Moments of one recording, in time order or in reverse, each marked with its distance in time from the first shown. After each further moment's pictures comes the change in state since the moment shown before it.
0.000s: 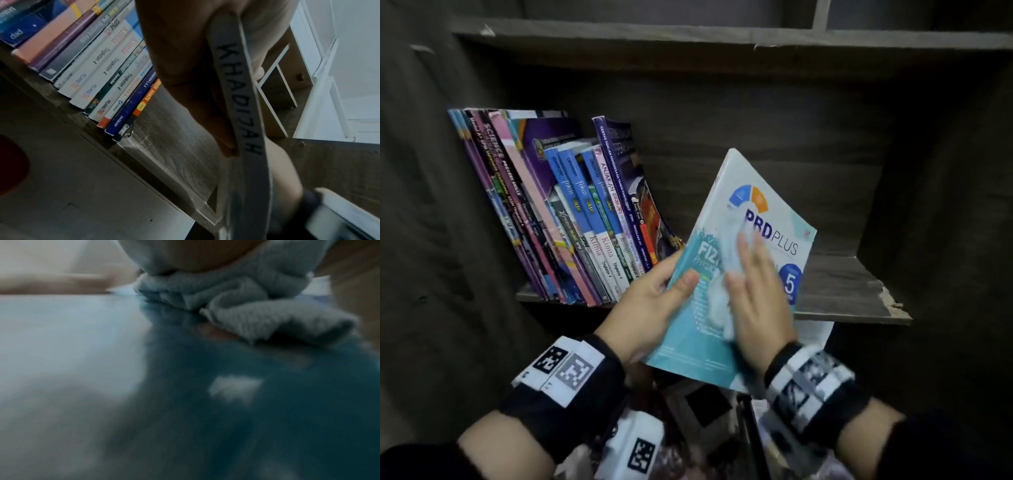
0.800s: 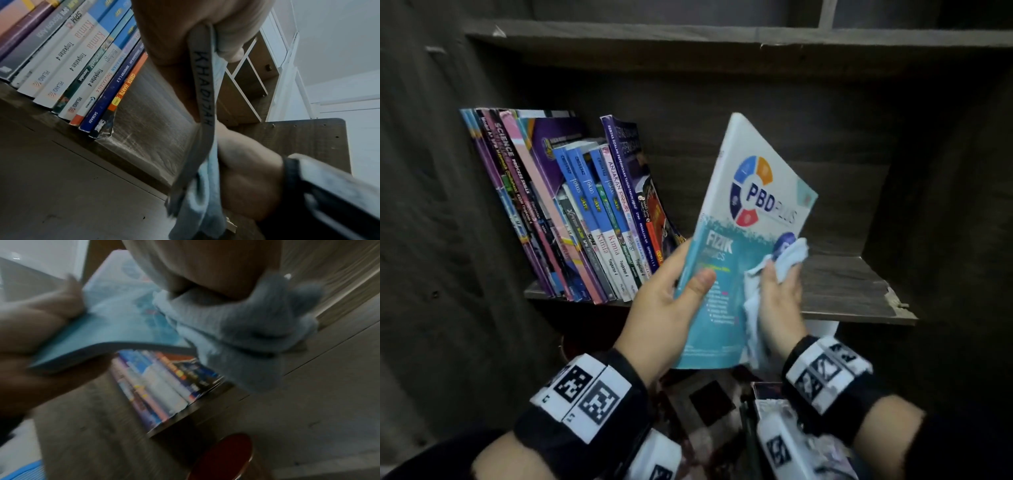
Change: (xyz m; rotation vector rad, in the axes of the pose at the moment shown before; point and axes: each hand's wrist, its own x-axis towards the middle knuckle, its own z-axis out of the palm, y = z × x) left_hand -0.013 0.007 0.024 0.028 0.132 0.184; right_hand 0.014 0.021 0.006 0.411 0.119 0.681
